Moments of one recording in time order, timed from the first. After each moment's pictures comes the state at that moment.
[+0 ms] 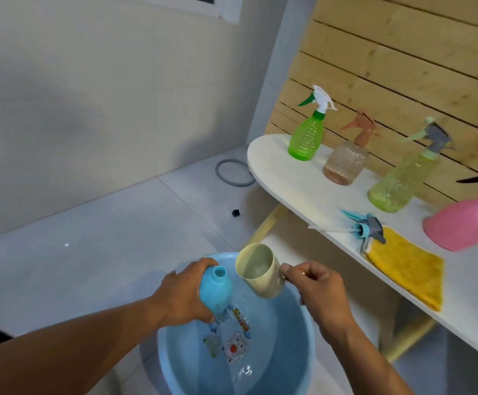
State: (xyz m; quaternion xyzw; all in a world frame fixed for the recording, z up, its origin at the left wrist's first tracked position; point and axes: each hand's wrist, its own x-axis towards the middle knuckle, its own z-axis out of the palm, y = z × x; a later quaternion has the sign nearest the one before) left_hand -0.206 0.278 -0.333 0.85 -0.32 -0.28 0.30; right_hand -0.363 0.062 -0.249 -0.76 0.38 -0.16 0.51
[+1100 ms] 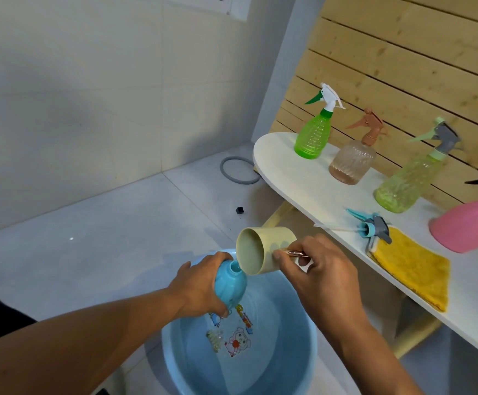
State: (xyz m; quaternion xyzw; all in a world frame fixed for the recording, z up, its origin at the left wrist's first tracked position) left_hand -0.213 0.261 -0.319 0.86 -0.35 -0.25 0.28; right_hand -0.361 0.099 -0.198 -0.93 0.20 -0.25 0.16
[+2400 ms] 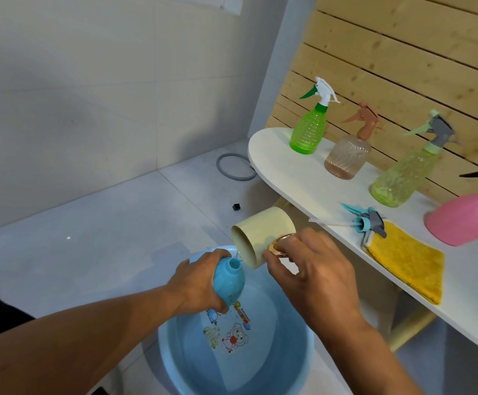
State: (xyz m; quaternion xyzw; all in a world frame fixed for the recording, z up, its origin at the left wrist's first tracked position) left_hand -0.210 0.253 -0.335 0.85 -0.36 -0.26 0.28; right_hand -0.366 0.103 -0.195 -0.95 0.08 -0.31 0.02
